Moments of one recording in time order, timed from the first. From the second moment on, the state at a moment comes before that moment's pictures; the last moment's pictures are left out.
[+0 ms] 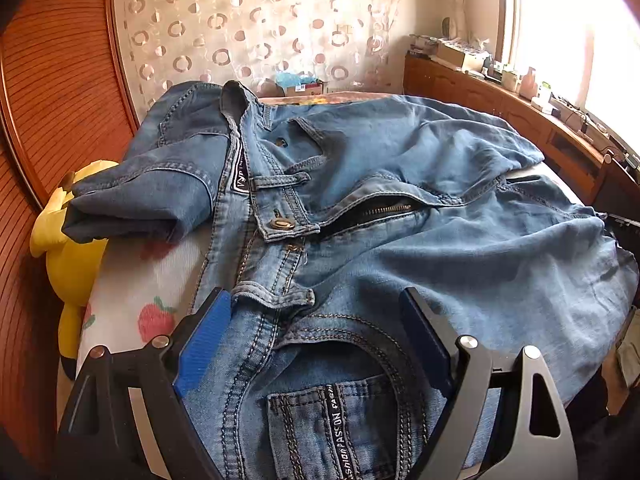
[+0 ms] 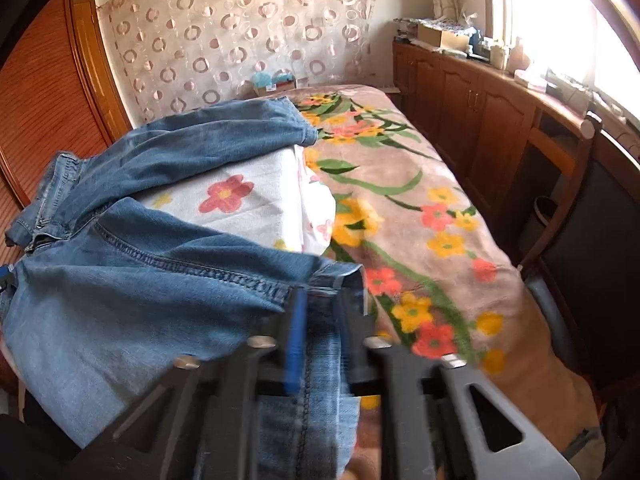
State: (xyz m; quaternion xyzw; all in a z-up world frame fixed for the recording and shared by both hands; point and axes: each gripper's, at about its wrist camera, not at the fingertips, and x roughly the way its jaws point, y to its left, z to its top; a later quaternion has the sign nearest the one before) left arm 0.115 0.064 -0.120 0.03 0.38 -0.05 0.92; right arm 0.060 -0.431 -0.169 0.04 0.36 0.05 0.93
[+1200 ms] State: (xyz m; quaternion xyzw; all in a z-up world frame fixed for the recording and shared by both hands) left arm 0.079 0.090 -0.115 0.02 0.37 -0.01 0.93; right arm -0.042 -0.427 -0.147 0.03 0.37 0.06 0.92
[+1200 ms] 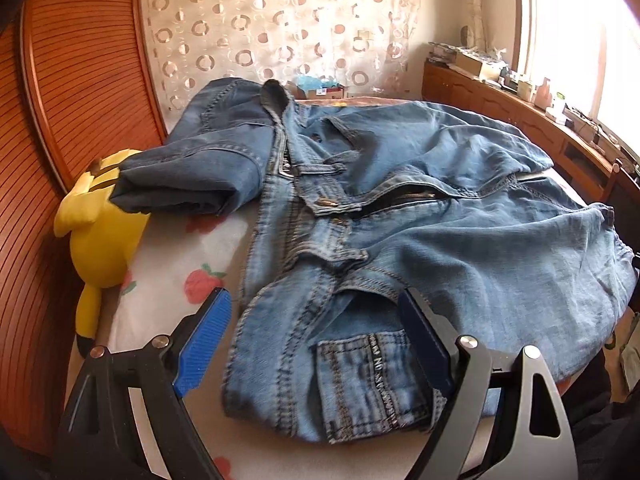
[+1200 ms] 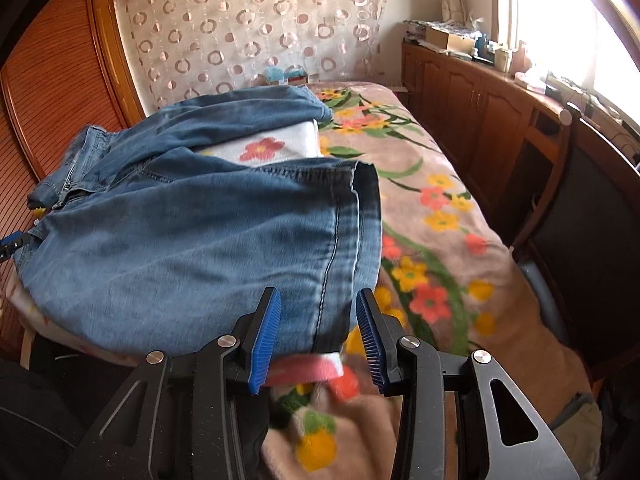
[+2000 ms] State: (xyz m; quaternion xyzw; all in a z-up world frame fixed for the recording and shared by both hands) left arm 0.058 0.141 -0.137 -0.03 0.40 0.02 0.92; right arm -0.014 -0.390 -0.092 -0.02 0.27 0.09 0.96
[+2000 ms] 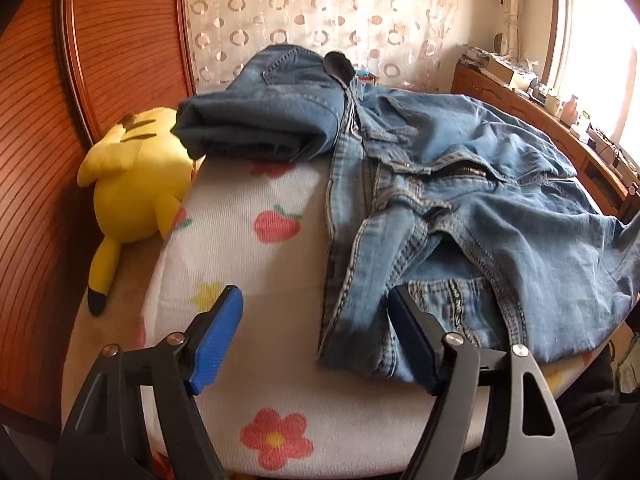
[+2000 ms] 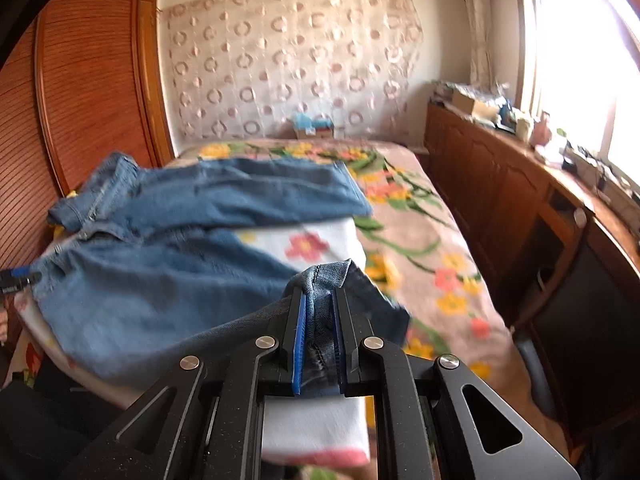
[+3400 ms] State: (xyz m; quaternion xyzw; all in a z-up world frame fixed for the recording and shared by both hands) left arm -0.004 0.108 -0.016 0.00 0.27 -0.02 0.96; right arm -0.036 -0.390 -0.015 -0.04 0.17 0.08 0.98
